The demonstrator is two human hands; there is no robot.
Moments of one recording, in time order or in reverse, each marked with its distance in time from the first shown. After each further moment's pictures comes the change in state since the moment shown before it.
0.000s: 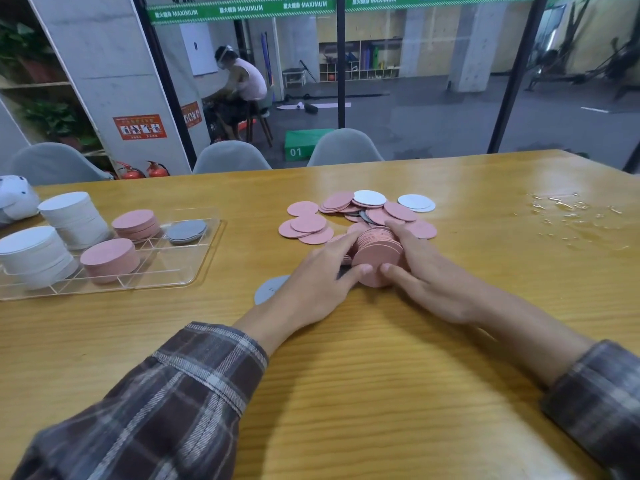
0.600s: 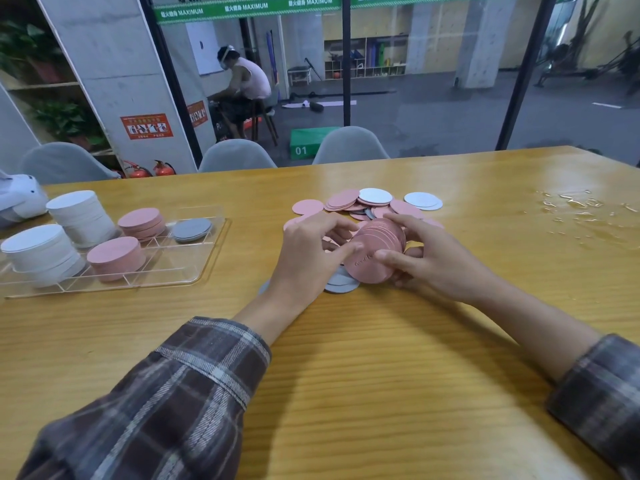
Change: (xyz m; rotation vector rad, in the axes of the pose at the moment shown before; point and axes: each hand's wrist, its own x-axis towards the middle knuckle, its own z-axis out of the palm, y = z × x) left_hand 0.010 -0.010 -0.011 -0.067 0.431 0.115; right_hand 0.014 -0.008 -0.001 0.501 0.118 0.076
